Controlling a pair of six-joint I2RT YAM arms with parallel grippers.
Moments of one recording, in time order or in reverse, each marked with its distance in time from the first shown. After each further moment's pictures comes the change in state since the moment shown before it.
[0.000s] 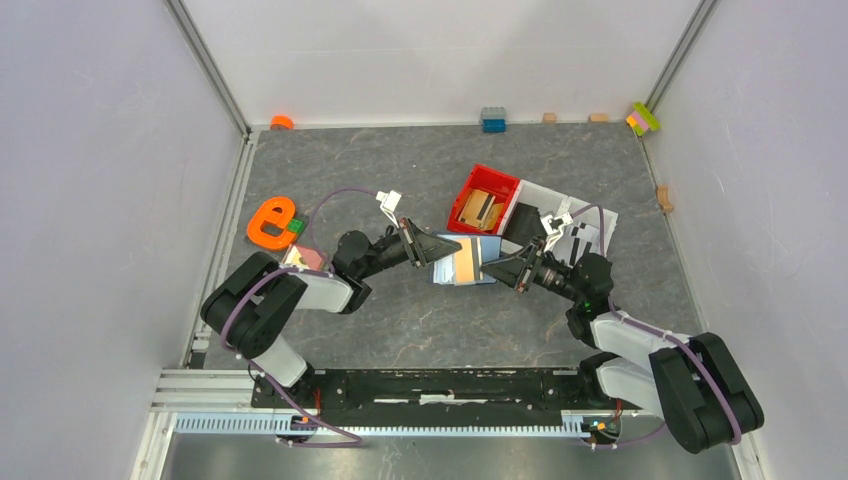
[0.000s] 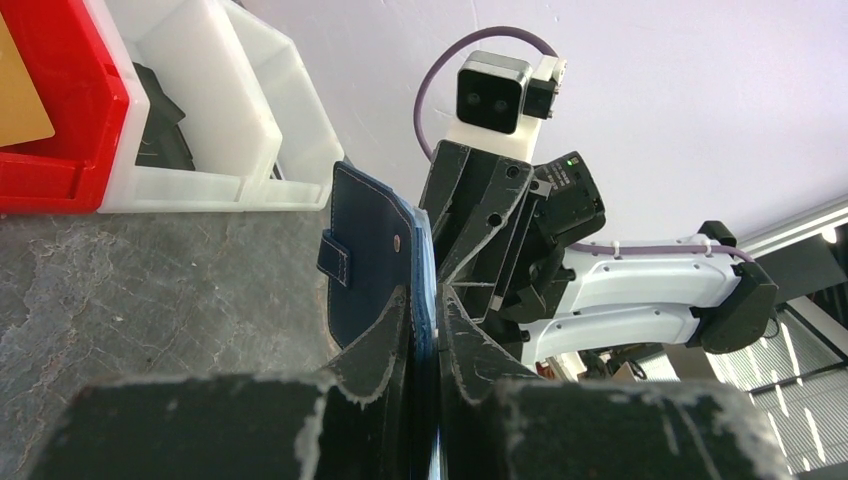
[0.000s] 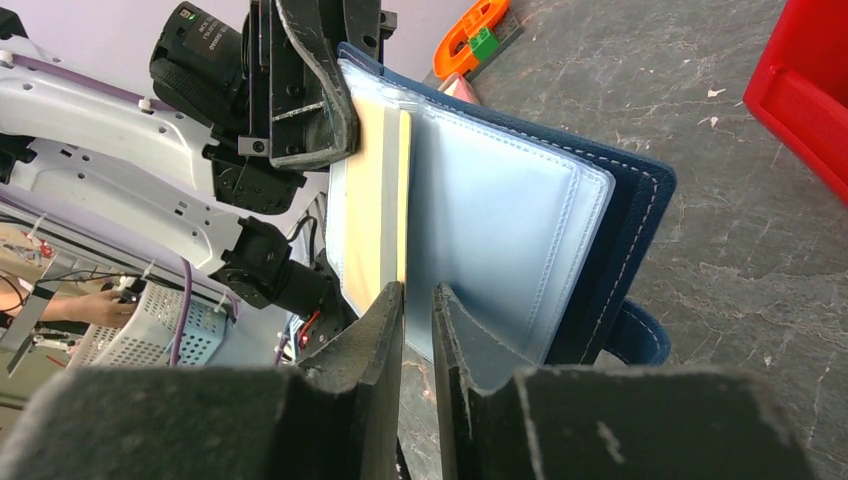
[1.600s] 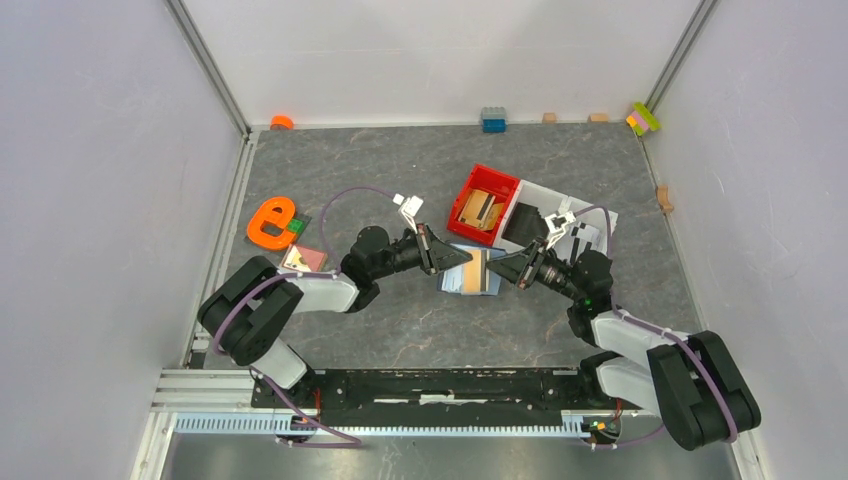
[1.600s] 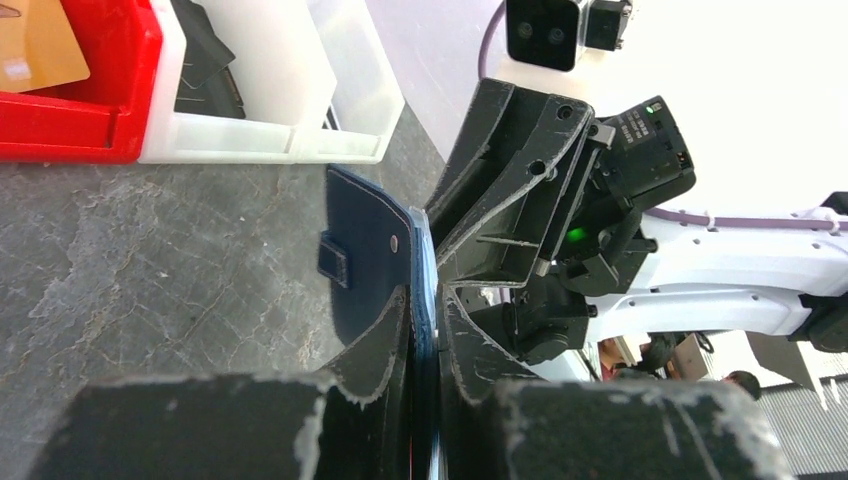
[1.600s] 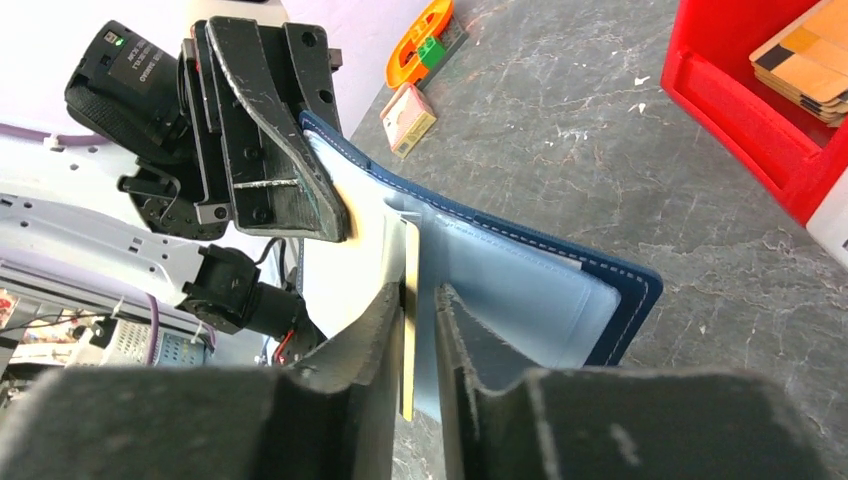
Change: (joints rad) left arm -0.080 -0.033 0.067 -0.306 -0.056 0.183; right arm -0.031 0.010 0.002 -0.078 0.051 -0.024
